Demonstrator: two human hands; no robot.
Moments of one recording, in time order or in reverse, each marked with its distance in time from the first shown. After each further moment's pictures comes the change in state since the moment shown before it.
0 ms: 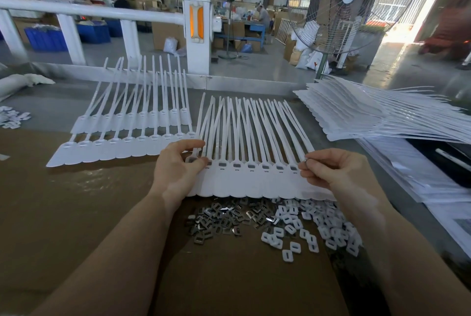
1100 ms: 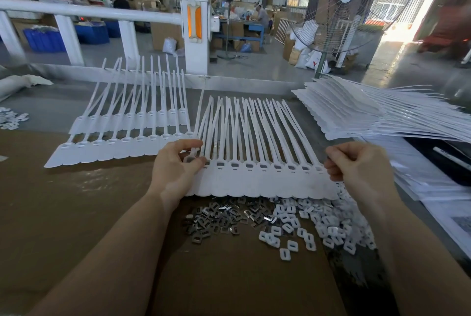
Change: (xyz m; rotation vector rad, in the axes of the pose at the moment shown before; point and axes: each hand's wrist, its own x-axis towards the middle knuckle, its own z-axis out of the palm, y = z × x) left_hand -0.001 0.002 0.001 0.008 0.013 -0.008; right_hand 0.006 -0.005 -0.018 -0.300 0.215 -0.120
